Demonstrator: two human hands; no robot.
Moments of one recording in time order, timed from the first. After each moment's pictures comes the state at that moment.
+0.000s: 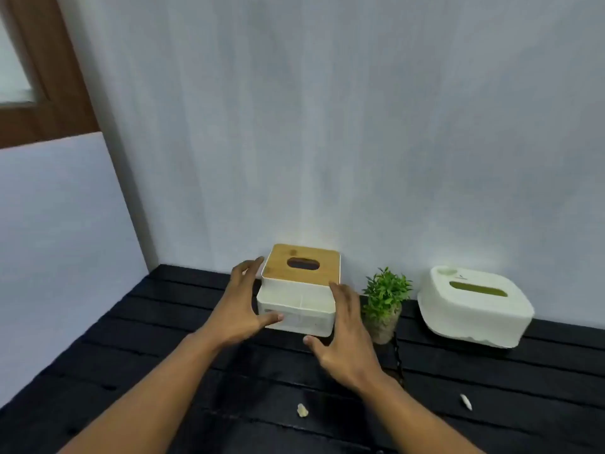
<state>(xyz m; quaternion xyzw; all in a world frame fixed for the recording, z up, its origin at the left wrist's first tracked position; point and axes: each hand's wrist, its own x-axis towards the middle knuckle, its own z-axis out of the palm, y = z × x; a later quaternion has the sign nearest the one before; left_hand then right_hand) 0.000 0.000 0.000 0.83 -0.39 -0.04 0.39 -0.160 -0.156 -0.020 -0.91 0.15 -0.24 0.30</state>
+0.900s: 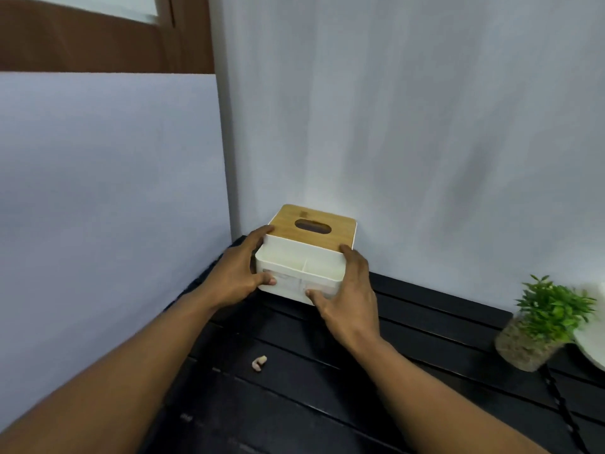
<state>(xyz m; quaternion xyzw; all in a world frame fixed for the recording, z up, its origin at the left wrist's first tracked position) 0.140 0.135 -0.039 0.84 -0.31 -0.05 0.45 0.003 -0.036 -0.046 -0.90 0.17 -0.26 0.29</state>
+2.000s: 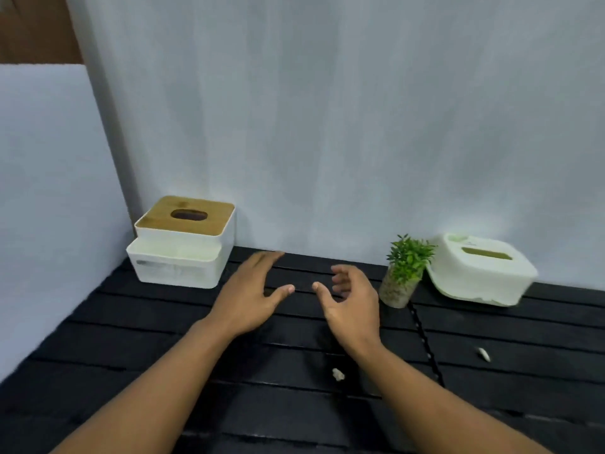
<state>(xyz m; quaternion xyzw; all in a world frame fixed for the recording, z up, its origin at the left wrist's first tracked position) 0.015 0.030 -0.036 0.81 -0.45 0.00 0.37 -0.123 -0.099 -0.036 -0.81 0.30 -0.36 0.36</state>
